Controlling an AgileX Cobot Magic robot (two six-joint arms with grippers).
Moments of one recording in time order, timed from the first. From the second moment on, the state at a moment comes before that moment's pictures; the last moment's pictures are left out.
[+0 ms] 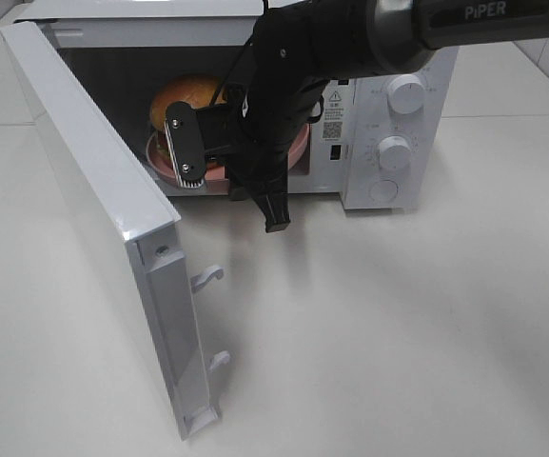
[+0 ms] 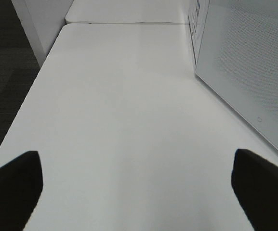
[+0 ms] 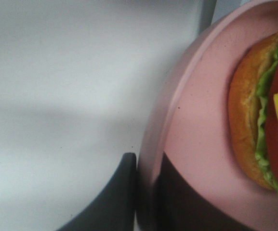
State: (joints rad) left arm -0.07 0.00 -0.52 0.13 1.08 -0.09; right arm 0.66 2.17 -1.63 -0.05 0.58 -1.25
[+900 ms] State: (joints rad) left arm -0.07 0.00 -0.52 0.13 1.08 -0.09; right arm 0.67 1.90 -1.19 -0.05 0.26 -1.35
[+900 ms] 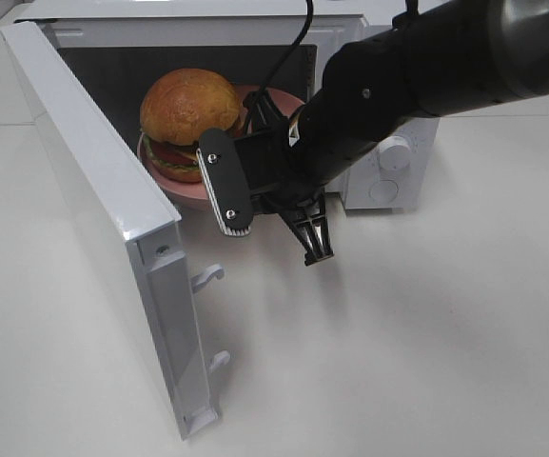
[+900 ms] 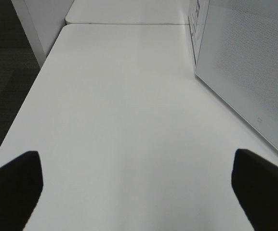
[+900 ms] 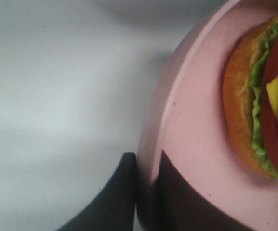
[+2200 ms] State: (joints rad) left arm -0.07 0.00 -0.52 0.13 1.08 -0.09; right arm 0.67 1.42 -0.64 -0.05 0.11 -1.29
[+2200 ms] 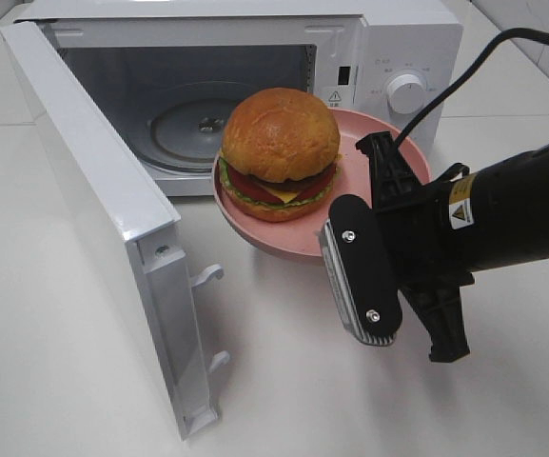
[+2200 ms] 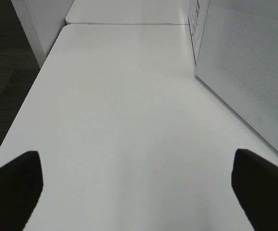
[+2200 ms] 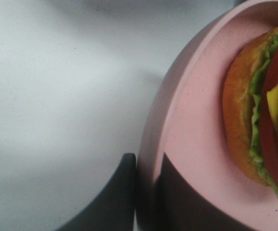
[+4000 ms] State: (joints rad) left arm -0.07 0.00 -0.52 0.13 1.08 -0.09; right arm 0.67 0.89 -0.45 -0.56 0.77 0.07
